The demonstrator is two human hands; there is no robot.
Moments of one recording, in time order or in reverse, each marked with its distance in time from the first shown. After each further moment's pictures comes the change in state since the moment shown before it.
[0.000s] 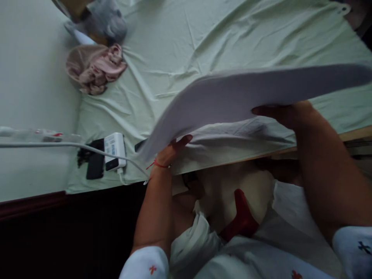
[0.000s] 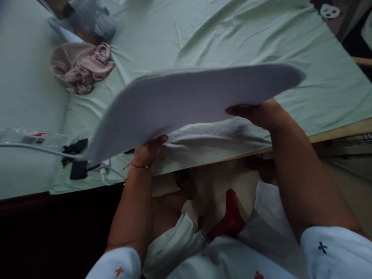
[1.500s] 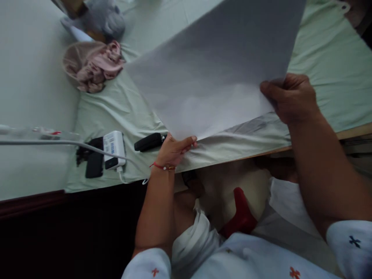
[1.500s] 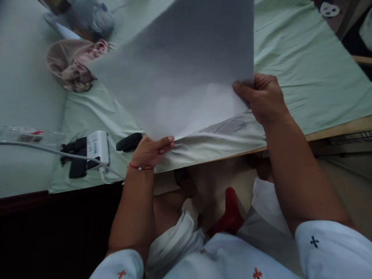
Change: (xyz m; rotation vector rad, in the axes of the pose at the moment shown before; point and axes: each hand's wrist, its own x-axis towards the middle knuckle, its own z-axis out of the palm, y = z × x) left_hand -0.012 0.069 0.009 -0.740 -0.201 -0.468; right_hand 0.016 -0.012 0.017 0.589 0.119 -0.010
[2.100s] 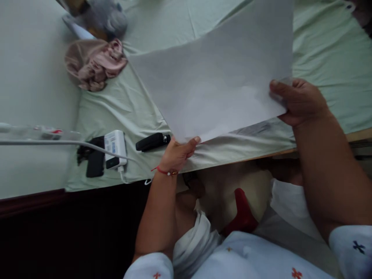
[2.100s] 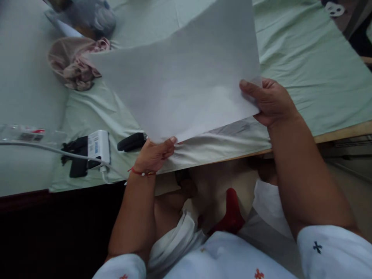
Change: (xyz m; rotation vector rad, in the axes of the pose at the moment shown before) left_hand -0.009 -0.005 0.005 -0.033 -0.013 0.011; right_hand -0.005 -0.017 0.006 0.171 -0.048 0.307
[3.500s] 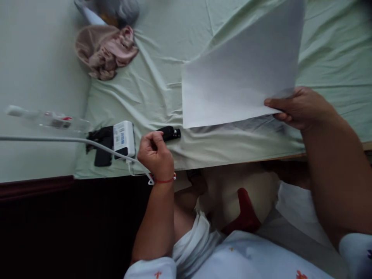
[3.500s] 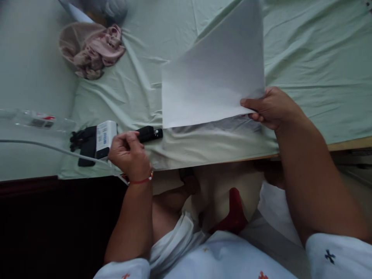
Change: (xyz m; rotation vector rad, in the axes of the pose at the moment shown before) left_hand -0.025 -0.017 -0.057 0.541 0.873 0.572; right_hand -0.002 0.007 0.022 -0.313 -0.048 0.183
